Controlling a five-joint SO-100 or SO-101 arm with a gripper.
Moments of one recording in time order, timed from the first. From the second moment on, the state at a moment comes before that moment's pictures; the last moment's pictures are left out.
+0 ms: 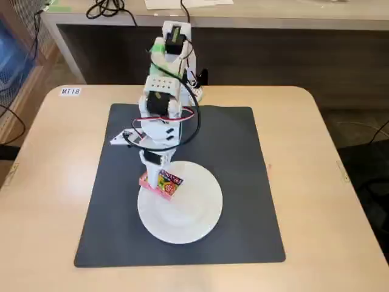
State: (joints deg) arm 6.6 70.5 69.8 67.7 9.4
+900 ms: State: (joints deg) arm 1.8 25.8 6.2 97.0 -1.0
